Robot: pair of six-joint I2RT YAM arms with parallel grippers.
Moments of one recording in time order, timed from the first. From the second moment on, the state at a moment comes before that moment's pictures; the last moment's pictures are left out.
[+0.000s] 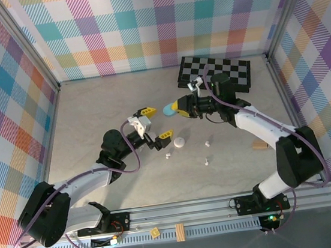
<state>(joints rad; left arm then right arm) -0.60 1.24 0.49 0.85 0.44 0.03 0.38 1.52 1.03 0.06 -0.94 0.98</state>
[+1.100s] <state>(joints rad) -0.60 1.24 0.73 -0.02 -0.04 0.11 0.27 2.03 1.36 -0.25 -0.55 0.59</state>
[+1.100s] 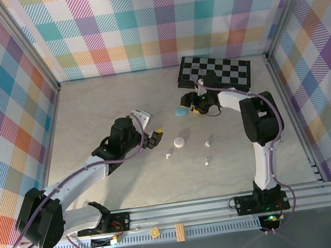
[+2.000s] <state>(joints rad) -0.55 1.73 1.08 -0.54 -0.07 0.16 0.26 1.70 1.16 -0.34 -0.45 0.49</state>
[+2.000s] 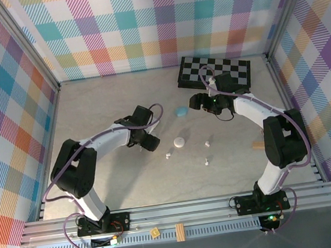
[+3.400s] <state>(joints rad) -0.56 1.41 0.83 -0.05 0.33 0.25 0.30 1.44 1.02 -0.36 -0.81 0.61</state>
